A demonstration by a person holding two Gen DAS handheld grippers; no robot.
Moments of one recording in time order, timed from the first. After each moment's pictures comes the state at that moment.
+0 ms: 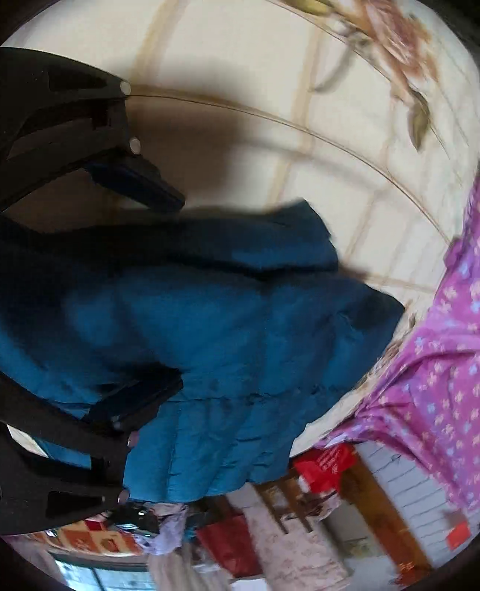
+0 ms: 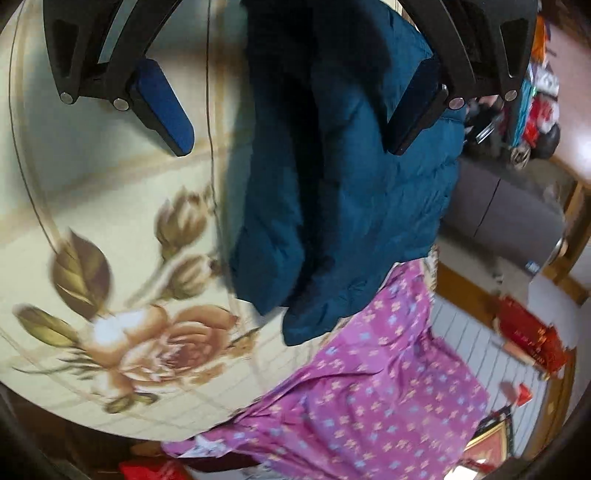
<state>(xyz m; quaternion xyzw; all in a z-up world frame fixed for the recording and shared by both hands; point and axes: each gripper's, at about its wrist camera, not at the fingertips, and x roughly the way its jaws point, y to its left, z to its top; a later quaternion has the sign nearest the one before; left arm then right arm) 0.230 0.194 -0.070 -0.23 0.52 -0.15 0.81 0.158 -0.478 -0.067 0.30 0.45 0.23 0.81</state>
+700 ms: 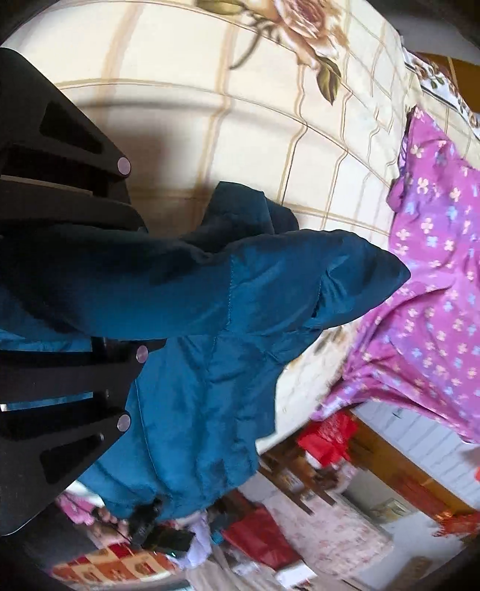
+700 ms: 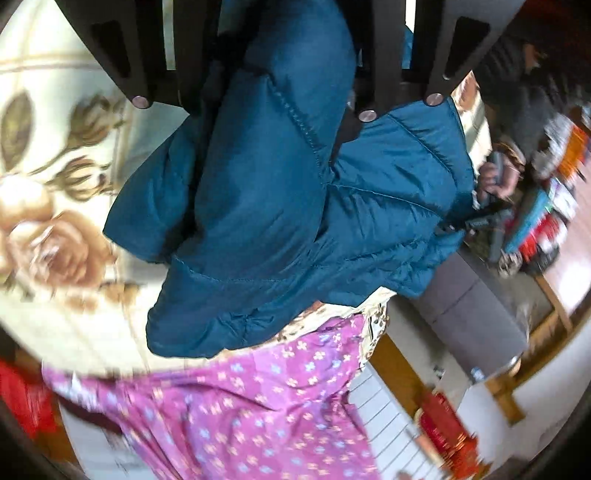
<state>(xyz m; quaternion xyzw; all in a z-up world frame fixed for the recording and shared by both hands) 0.188 0.152 -0.010 -0.18 0.43 -0.18 0.87 0.156 -0.391 -0.005 0.10 0.41 0.33 0.84</state>
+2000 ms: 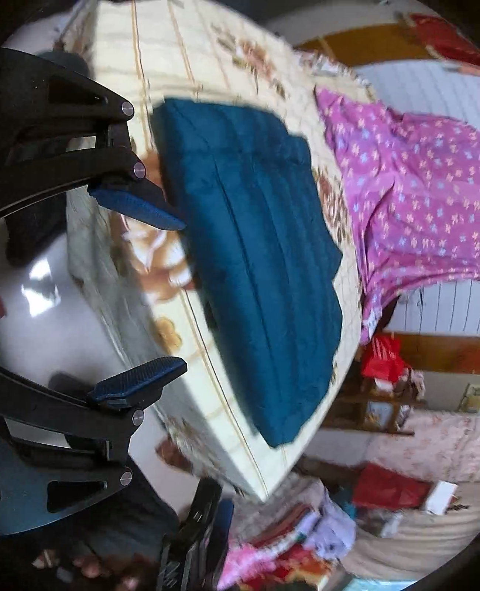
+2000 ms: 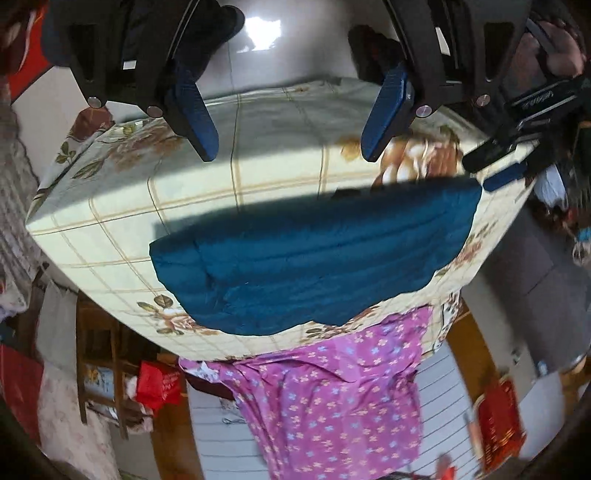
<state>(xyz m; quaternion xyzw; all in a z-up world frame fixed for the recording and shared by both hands) -0.145 -0.038 0.028 0.07 0.35 -0.17 0.92 -0.189 -0.281 0.049 0.07 0.40 0.06 0.91</state>
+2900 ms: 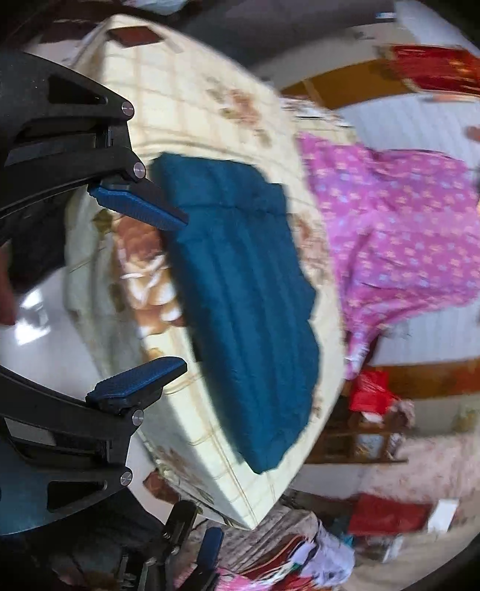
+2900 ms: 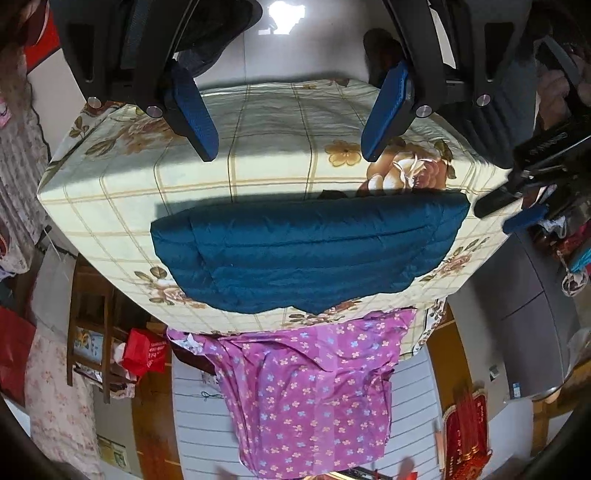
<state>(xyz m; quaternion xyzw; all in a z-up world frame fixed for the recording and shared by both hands) -0.158 -0.023 0.054 0.07 0.34 -0.10 0.93 -0.211 -0.268 0.072 0.03 0.37 0.07 0.93</state>
